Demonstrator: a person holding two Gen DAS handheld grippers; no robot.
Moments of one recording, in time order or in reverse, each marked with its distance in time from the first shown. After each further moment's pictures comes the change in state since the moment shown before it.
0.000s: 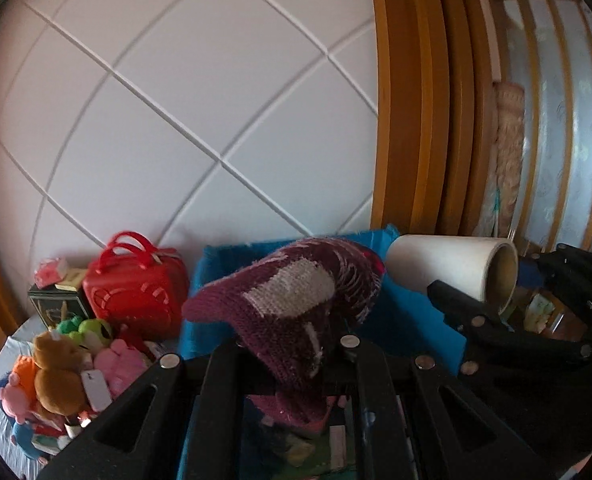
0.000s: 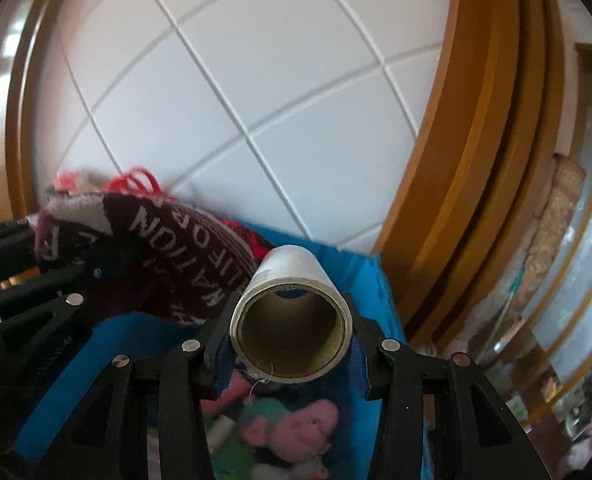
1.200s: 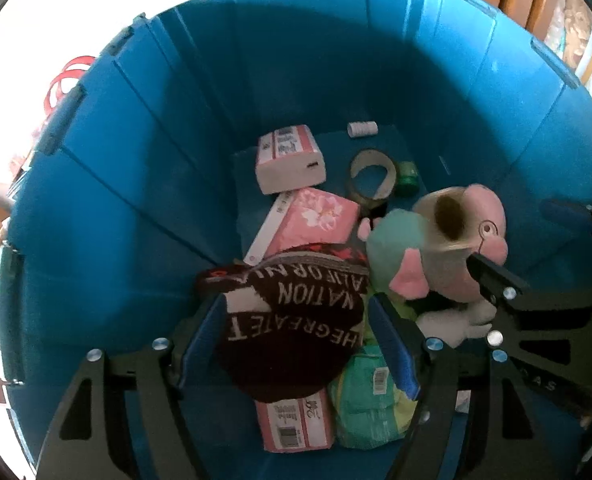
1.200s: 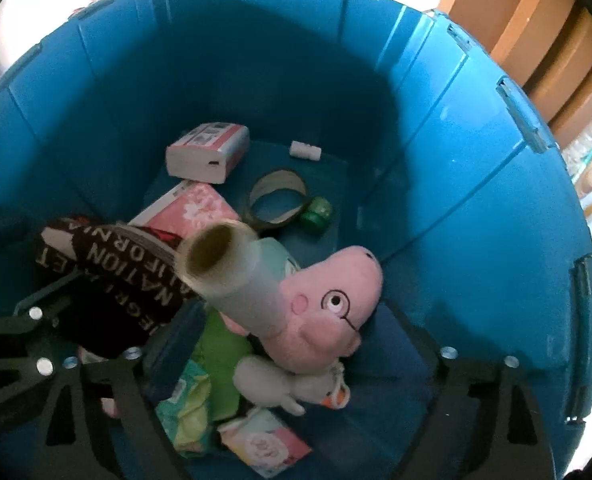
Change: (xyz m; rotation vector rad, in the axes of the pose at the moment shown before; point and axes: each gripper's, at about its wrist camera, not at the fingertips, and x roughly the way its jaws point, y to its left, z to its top) left arm 0.147 -0.026 -0.096 0.016 0.706 0.114; right arm 0.171 -0.022 -0.125 0.045 0.642 0.146
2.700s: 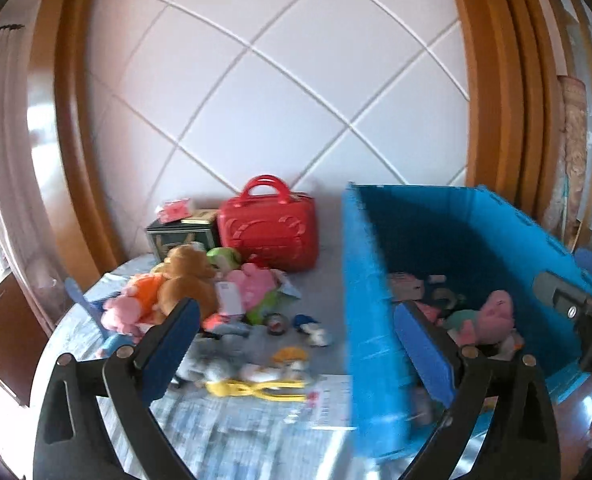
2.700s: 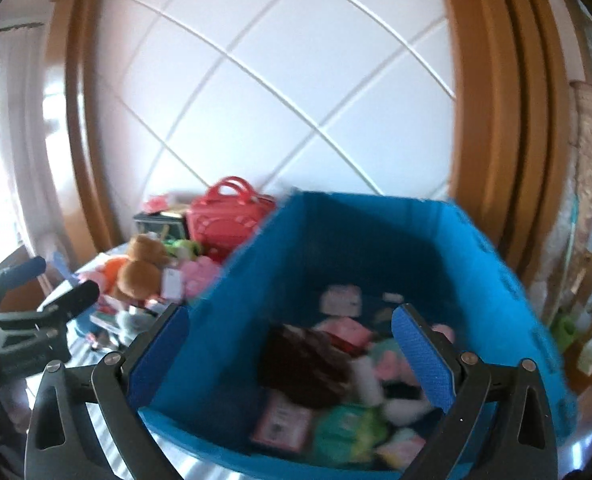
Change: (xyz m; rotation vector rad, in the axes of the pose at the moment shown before) left arm -0.215 0.193 -0.241 -0.237 -0.693 0.177; right arm -0.238 0.161 -0.136 0.046 -0.715 0.176
